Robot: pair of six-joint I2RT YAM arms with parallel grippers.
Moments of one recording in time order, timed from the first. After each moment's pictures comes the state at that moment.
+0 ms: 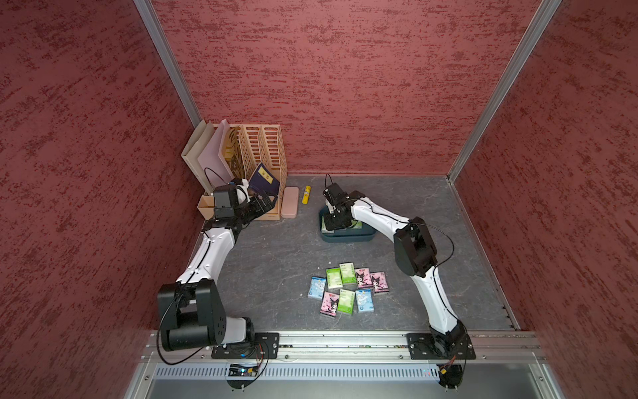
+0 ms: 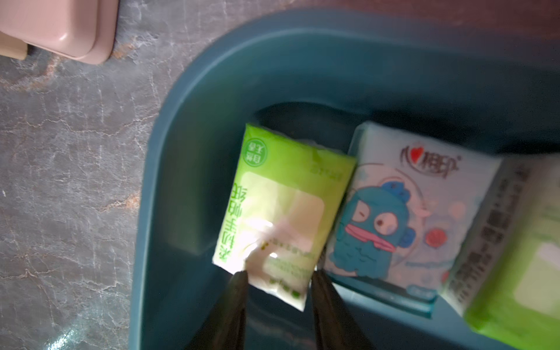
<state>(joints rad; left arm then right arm) 0.12 1.38 1.00 -0.20 0.50 -0.51 0.64 2.32 2.00 -0.86 -0.08 0.41</state>
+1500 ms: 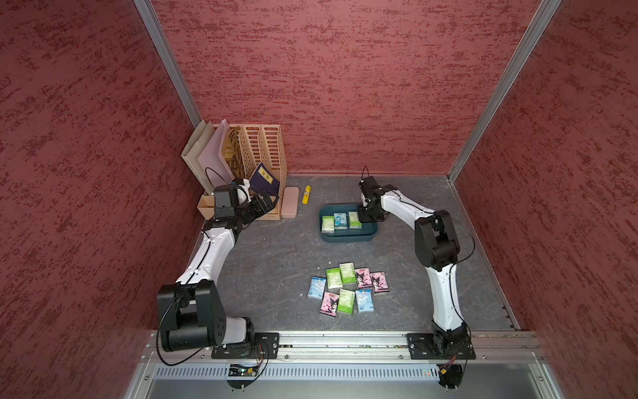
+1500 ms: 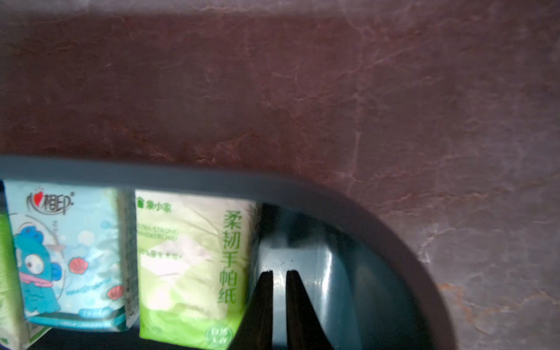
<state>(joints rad) 0.12 1.38 1.00 -0.21 0.52 -0.53 0.38 2.24 1.82 -0.84 -0.02 0.31</state>
